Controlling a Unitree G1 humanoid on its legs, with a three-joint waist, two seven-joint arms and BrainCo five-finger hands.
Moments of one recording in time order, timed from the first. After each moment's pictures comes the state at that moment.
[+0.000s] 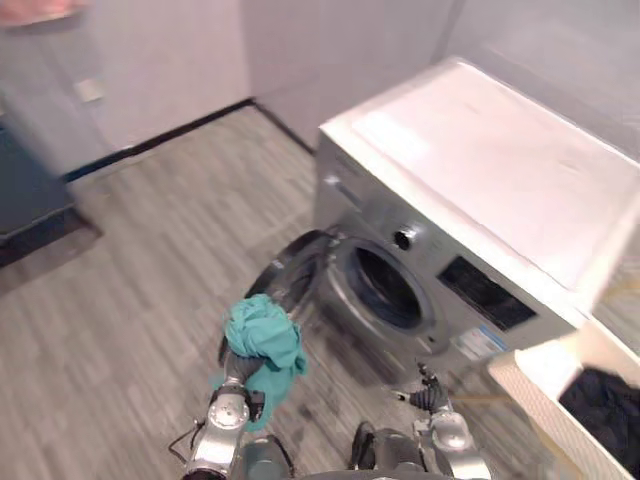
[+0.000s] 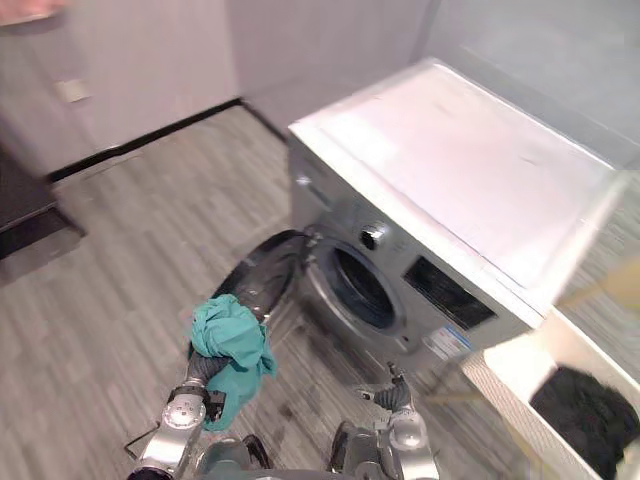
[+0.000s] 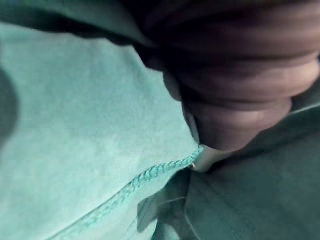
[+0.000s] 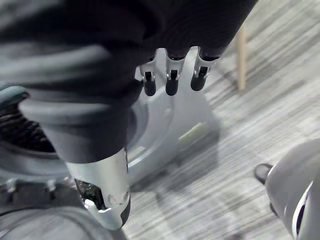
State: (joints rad) left arm 0.04 0.12 -0.03 0.51 0.21 -0.01 0.17; right arm 0.04 -0.05 -0.05 0.74 -0.27 0.01 -0.15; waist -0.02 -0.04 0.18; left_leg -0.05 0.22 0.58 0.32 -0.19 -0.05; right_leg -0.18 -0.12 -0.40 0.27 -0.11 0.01
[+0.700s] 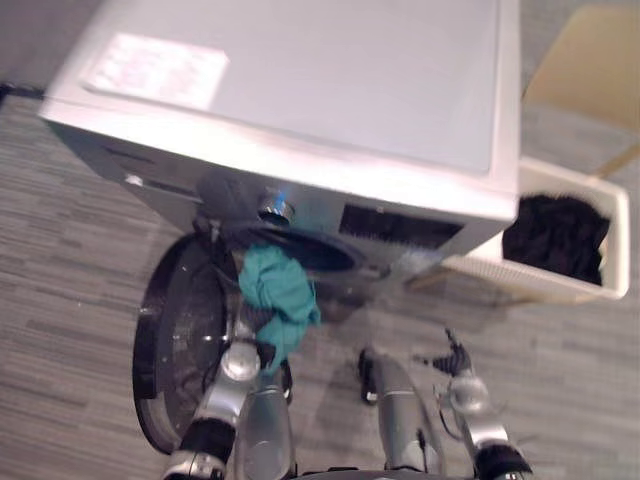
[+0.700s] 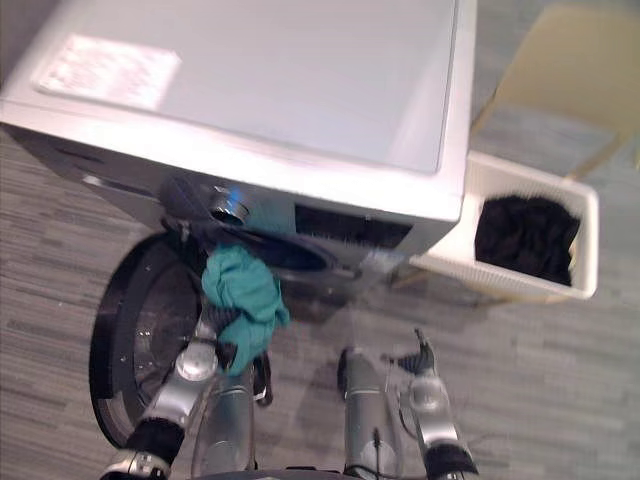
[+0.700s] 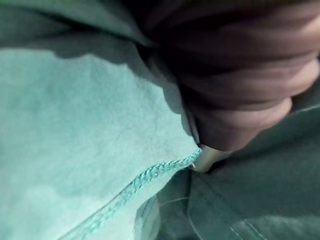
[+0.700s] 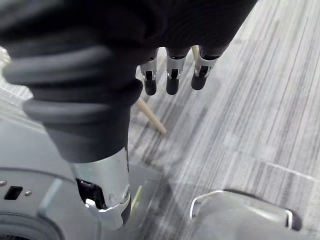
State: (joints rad) left arm -0.23 0.13 -0.08 0.42 0.20 -0.01 0.25; right arm -0.12 -0.10 -0.08 0.59 -0.22 0.03 -0.24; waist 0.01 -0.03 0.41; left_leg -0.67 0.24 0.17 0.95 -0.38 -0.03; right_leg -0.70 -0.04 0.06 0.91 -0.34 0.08
